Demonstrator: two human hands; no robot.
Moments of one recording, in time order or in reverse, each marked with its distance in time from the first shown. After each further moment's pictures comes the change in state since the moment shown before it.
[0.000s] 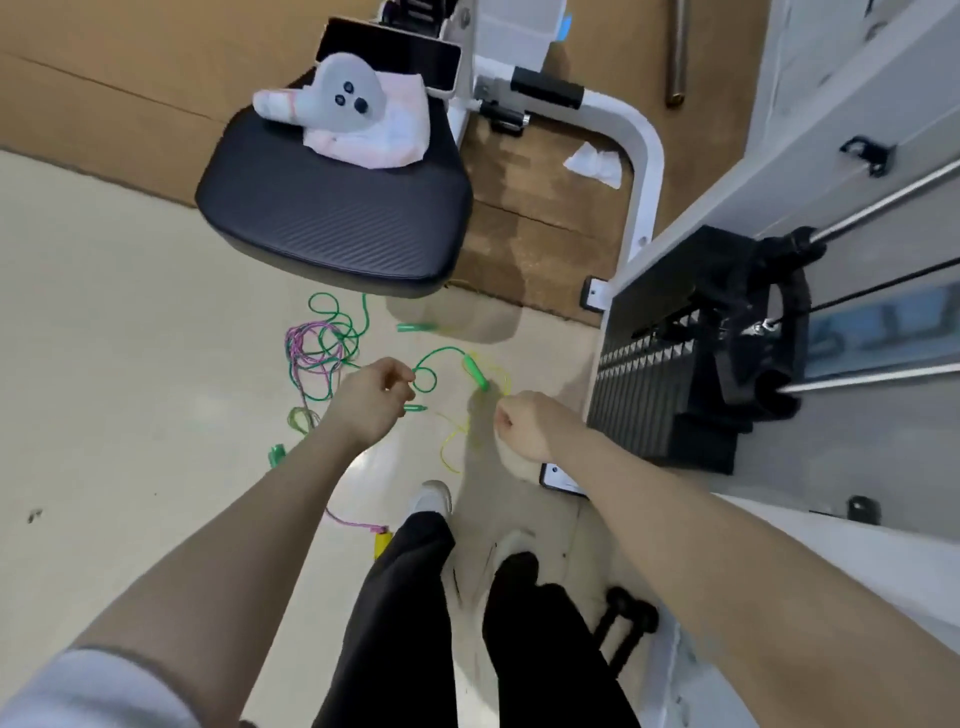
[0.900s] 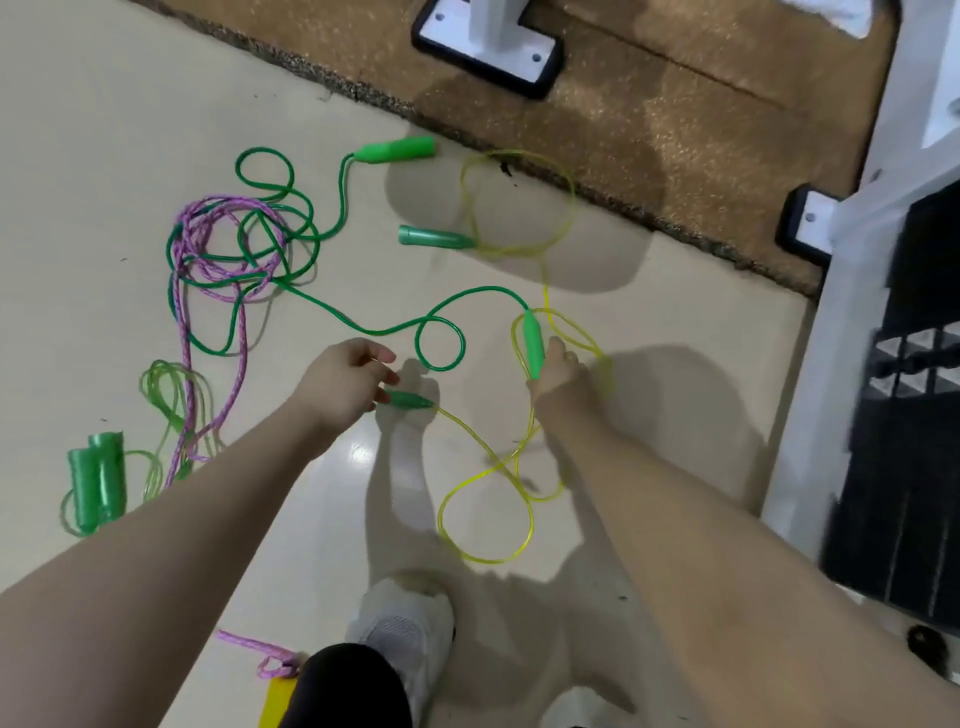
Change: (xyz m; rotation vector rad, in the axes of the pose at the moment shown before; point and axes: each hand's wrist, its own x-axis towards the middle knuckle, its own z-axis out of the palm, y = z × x) left_hand 0.313 -0.314 0.197 -0.249 0.150 -0.199; right_hand 0.468 0.164 0.283 0.113 0.389 0.133
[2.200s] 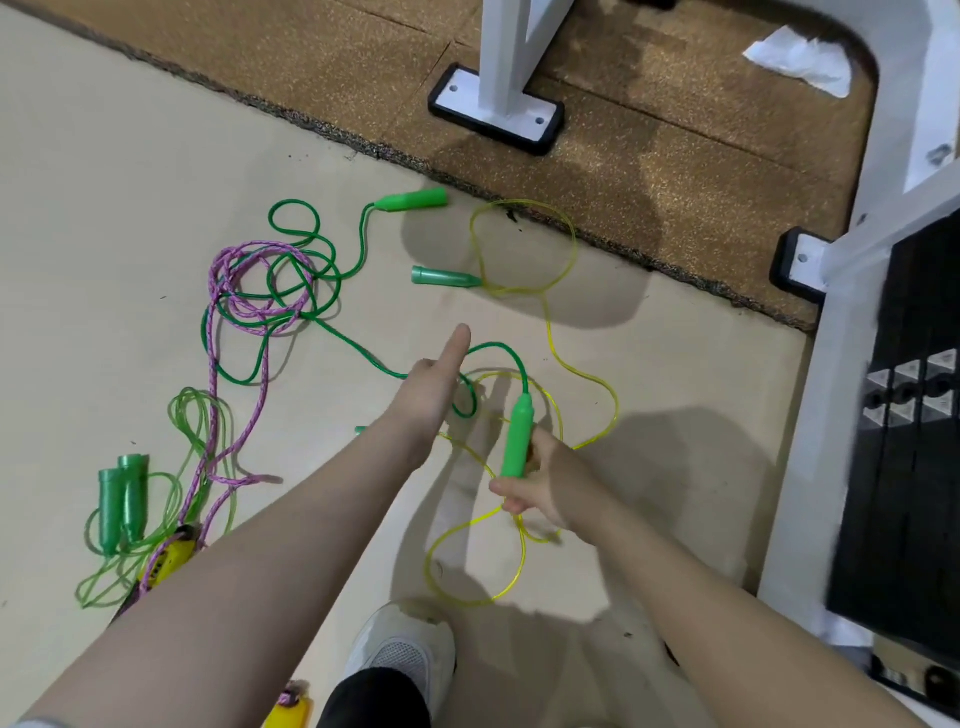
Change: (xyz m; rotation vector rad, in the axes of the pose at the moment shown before) left_hand -0.006 0.040 0.056 -0.290 -0.020 -0.139; right_hand -0.084 0.005 -0.020 0.622 -0.431 -0.172
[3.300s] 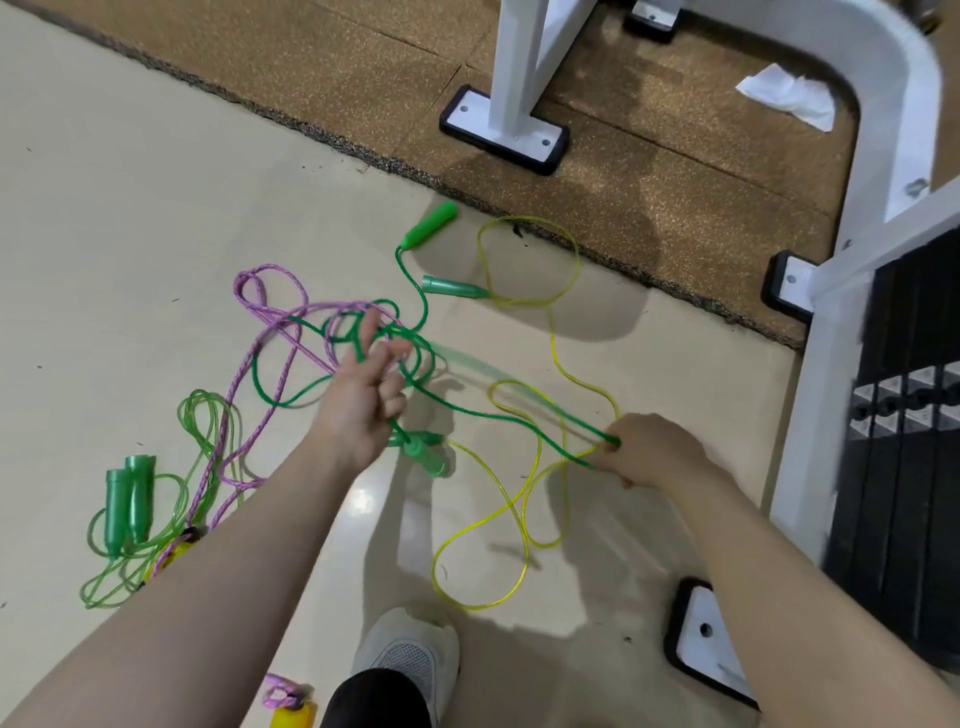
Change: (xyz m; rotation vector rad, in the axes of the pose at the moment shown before) left_hand 0.000 -0.012 -0.061 -0.763 -0.155 0.218; right_hand -0.004 -0.019 -0.085 -0.836 0.080 0.284
